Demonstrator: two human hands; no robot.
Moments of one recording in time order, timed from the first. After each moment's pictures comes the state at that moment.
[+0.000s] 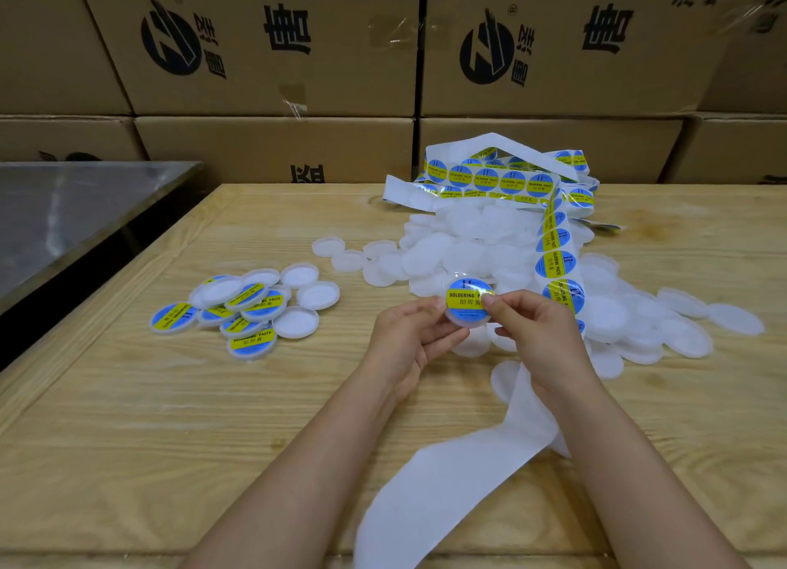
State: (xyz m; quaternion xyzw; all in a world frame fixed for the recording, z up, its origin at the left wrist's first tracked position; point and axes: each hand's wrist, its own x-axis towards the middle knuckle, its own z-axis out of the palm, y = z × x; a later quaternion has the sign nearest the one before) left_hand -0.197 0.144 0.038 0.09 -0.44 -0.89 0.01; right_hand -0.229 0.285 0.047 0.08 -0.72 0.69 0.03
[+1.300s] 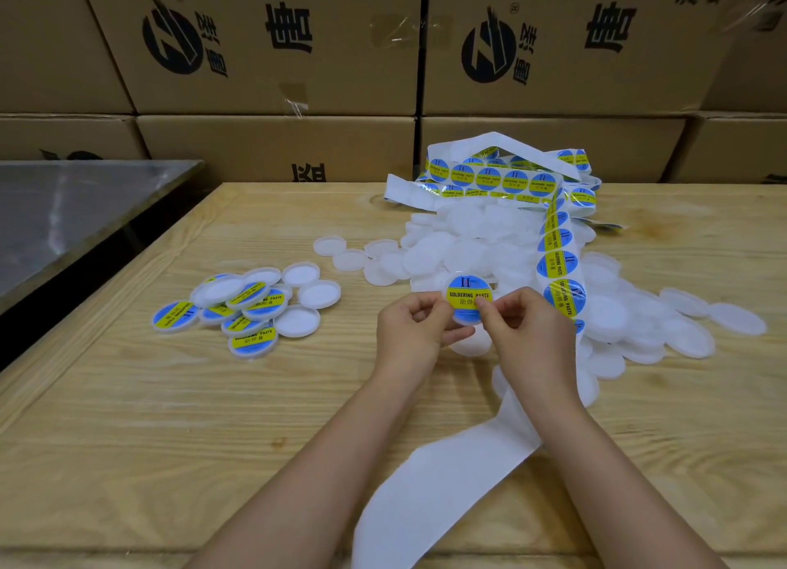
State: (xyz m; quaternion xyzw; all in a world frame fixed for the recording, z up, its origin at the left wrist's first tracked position) left_hand -0.200 0.159 0.032 0.12 -0.57 -0.80 0.14; right_hand -0.222 0.274 0.038 0.08 -0.83 0.51 0.21
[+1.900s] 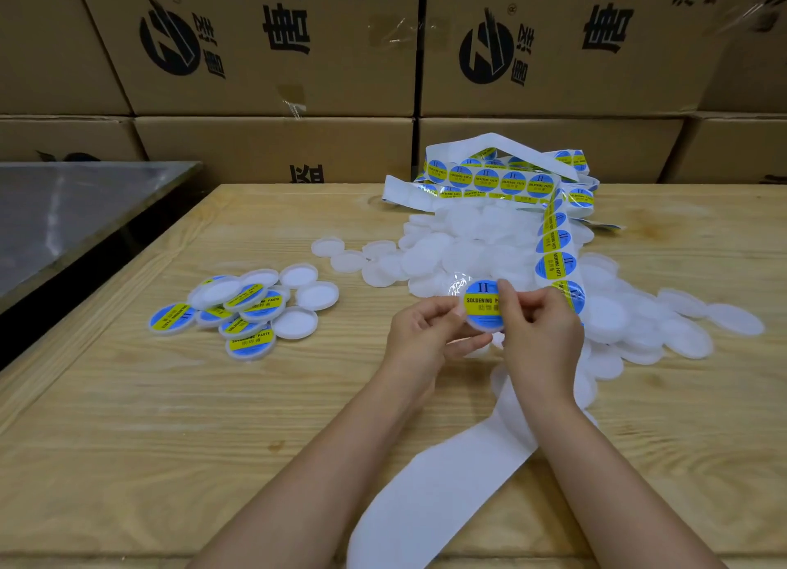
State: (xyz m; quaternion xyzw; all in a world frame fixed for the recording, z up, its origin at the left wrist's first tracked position) left_hand -0.192 0.164 0.038 0.02 -0.52 -0.85 0.07; right_hand -0.227 0.272 0.037 0.00 -0.75 0.61 0.25
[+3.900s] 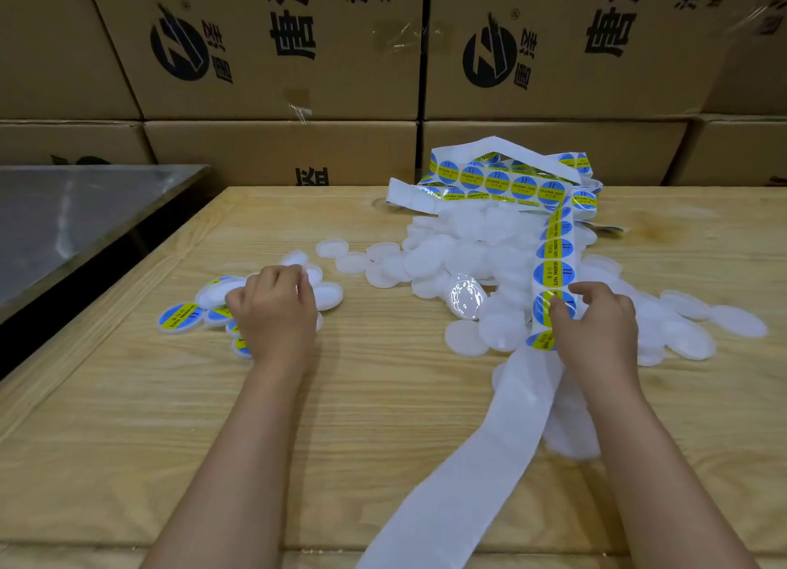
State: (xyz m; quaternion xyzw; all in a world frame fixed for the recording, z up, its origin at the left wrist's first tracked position) left_hand -0.197 0.026 0.018 0.23 -0.84 -0.09 0.48; right_hand -0.248 0.325 0.045 -0.04 -0.88 0.43 0.20
